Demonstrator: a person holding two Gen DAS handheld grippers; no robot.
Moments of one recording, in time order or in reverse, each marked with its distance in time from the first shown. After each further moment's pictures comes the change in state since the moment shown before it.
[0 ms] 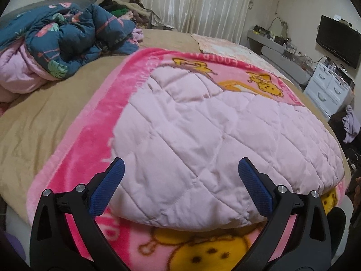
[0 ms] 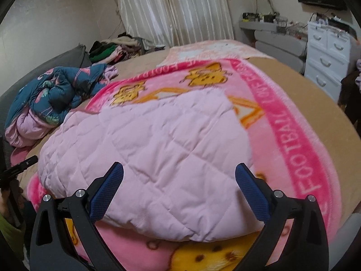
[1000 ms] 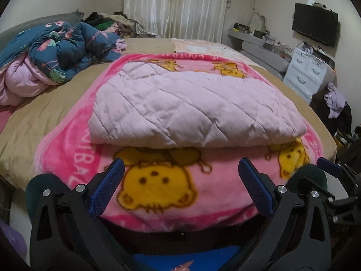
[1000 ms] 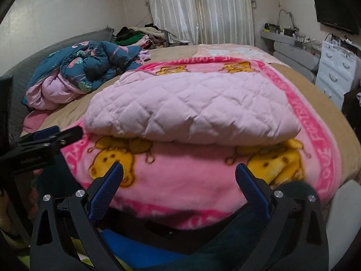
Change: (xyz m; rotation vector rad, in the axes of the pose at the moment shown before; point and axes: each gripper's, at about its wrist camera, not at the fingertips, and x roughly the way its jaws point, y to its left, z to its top) left arm -0.114 -0.101 -0.107 0.103 -0.025 -0.037; right arm -0.113 0.153 -0.132 -0.142 0.037 0.063
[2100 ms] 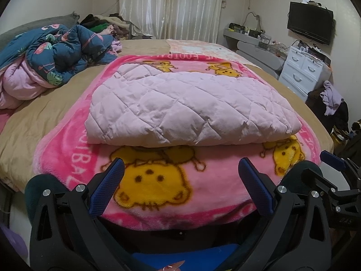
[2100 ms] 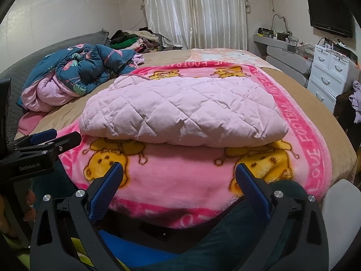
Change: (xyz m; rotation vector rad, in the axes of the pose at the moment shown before) left arm -0.009 -0.010 -0.003 0.012 -0.011 -0.008; right arm -0.016 -0.010 0.000 0.006 -0.036 -0.063
